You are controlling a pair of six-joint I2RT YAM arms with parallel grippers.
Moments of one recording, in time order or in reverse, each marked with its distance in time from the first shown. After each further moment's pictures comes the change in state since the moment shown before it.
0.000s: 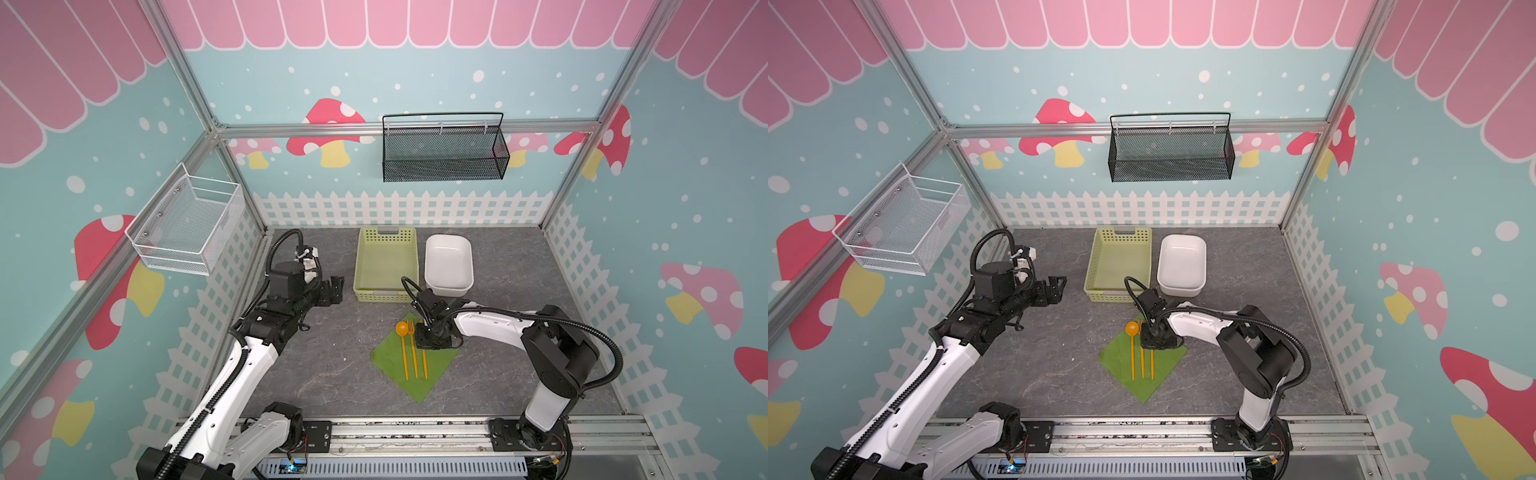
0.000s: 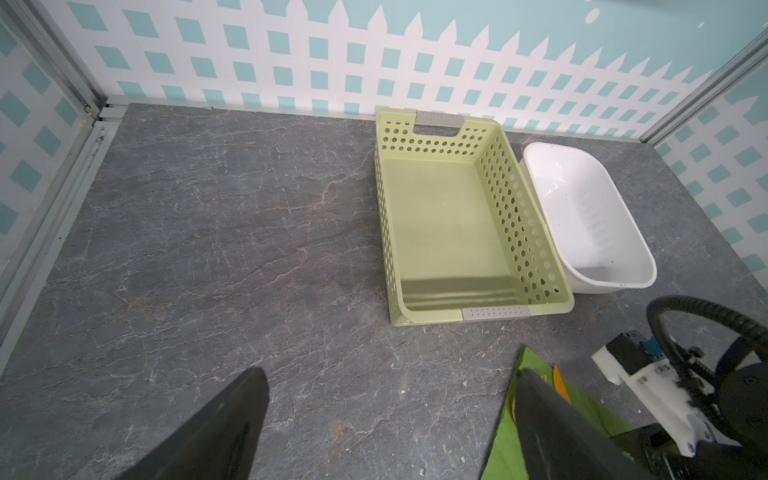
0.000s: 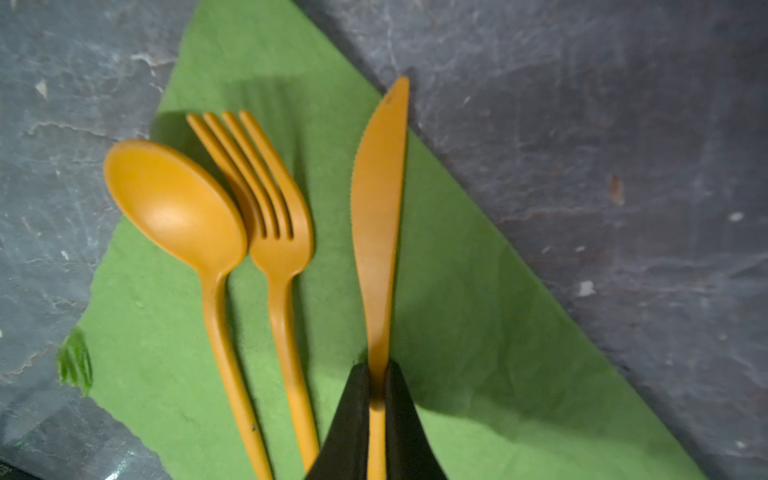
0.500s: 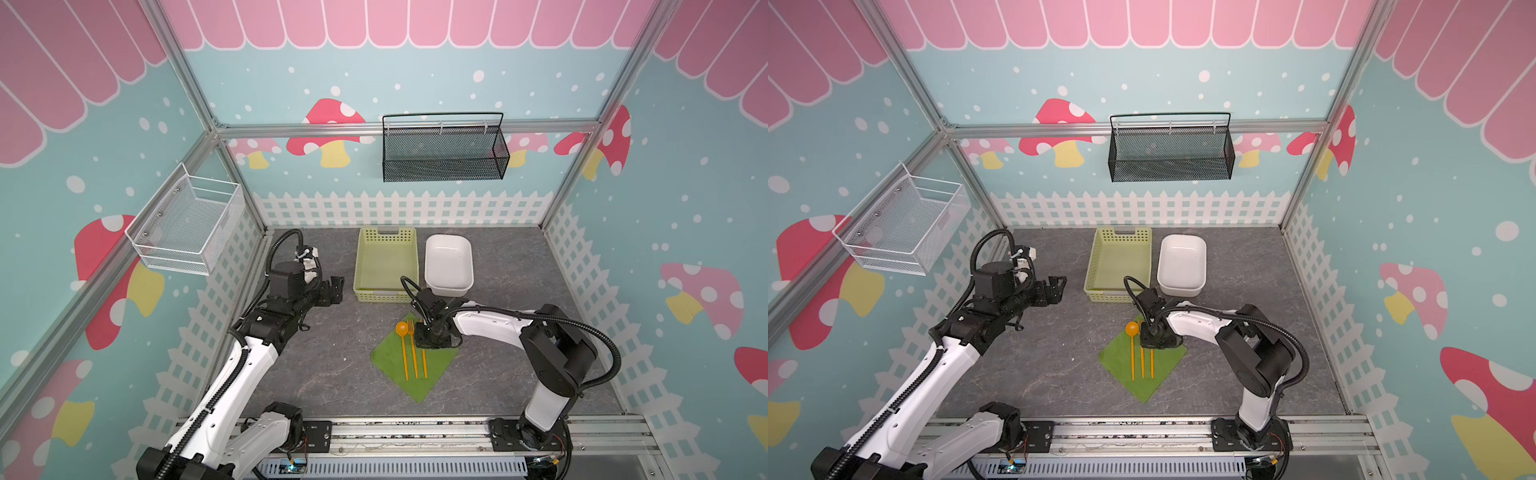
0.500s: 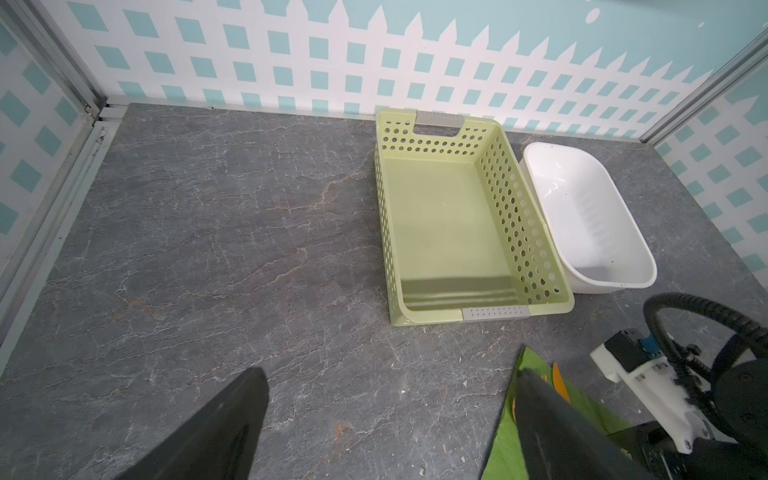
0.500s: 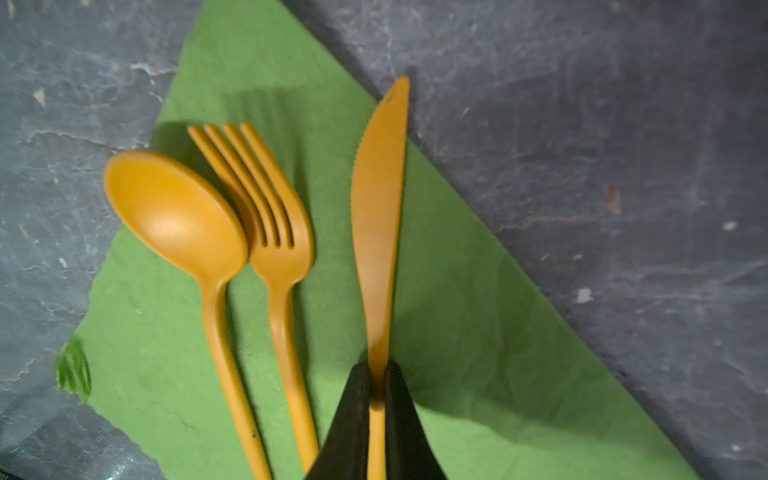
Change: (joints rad) left arm 0.000 0.000 0.000 0.000 0.000 0.000; right arm 0.000 0.011 0.011 -0.004 0.006 0.000
